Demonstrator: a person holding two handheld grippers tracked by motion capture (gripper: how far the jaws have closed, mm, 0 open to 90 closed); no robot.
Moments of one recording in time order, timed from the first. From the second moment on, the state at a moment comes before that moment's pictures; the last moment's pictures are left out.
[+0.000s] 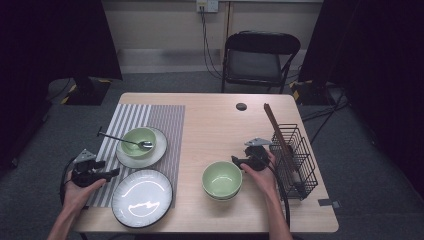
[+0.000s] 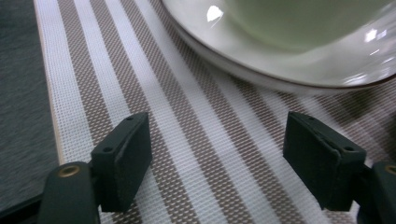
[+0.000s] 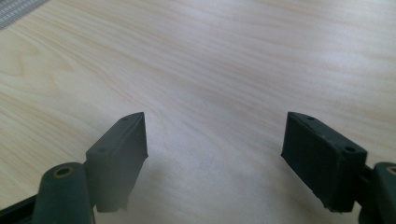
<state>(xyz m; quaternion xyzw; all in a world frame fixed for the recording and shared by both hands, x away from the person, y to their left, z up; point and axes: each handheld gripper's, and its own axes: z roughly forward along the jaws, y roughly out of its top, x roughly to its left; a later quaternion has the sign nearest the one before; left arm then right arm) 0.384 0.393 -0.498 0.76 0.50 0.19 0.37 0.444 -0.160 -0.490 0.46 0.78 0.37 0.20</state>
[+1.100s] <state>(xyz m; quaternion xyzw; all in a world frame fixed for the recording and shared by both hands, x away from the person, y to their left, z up) 0.386 0.387 -0.502 0.77 0.49 0.22 0.35 0.412 -0.159 -0.381 0.40 0.75 0.48 0.20</state>
